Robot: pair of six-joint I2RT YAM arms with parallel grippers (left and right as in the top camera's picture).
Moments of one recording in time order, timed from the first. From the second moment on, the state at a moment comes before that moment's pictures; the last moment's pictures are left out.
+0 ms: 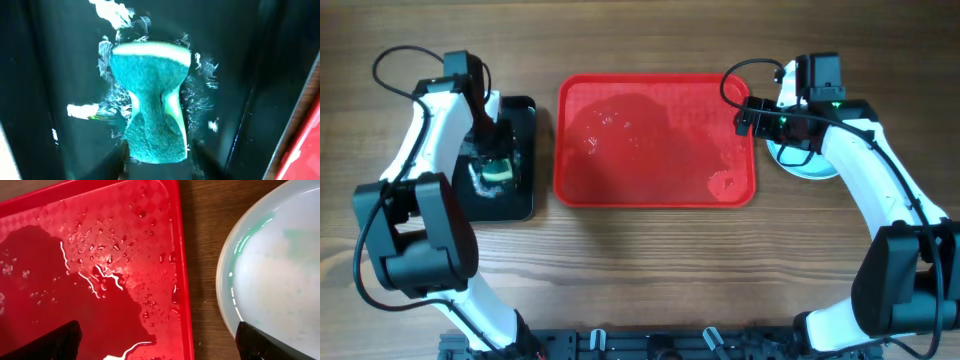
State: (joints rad) left arm 0.13 1.93 1.41 -0.98 -0.09 0.05; right arm 0.05 1.69 1.19 -0.62 -0.20 0.26
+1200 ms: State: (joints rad) left arm 0.13 1.61 1.64 -1.14 0.00 -0.13; right arm 0.05 0.79 1.32 -0.94 -0.17 0.17
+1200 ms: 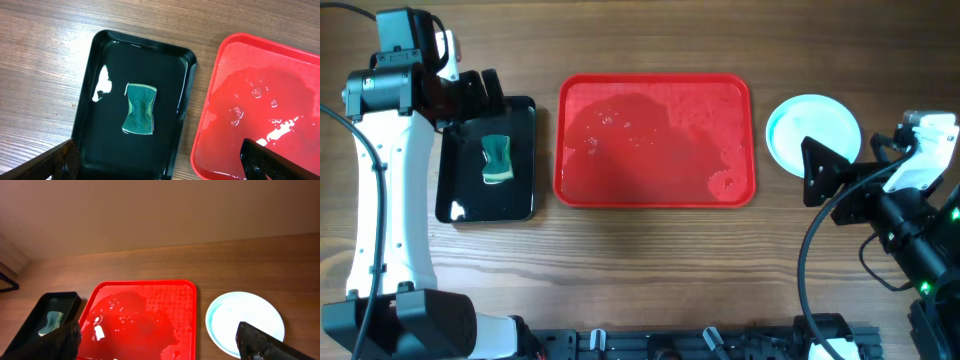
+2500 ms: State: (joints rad) left arm 0.13 1.61 1.64 -1.14 0.01 -0.13; right arm 0.08 0.02 0.01 0.01 -0.19 0.09
